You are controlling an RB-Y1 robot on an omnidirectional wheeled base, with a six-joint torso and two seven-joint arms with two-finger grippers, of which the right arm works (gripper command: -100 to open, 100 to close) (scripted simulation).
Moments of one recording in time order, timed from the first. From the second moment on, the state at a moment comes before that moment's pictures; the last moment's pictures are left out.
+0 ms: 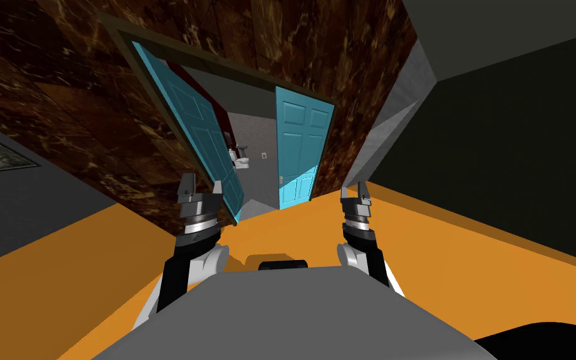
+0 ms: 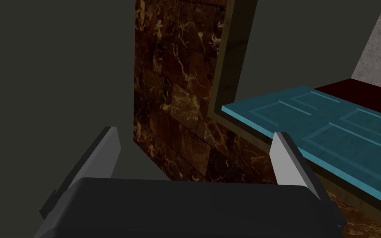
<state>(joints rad) 0.50 0.00 -0.06 -2.31 -0.02 -0.51 0.03</state>
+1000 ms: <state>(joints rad) 0.42 -0.04 -0.04 -2.10 -0.03 -0.54 0.01</state>
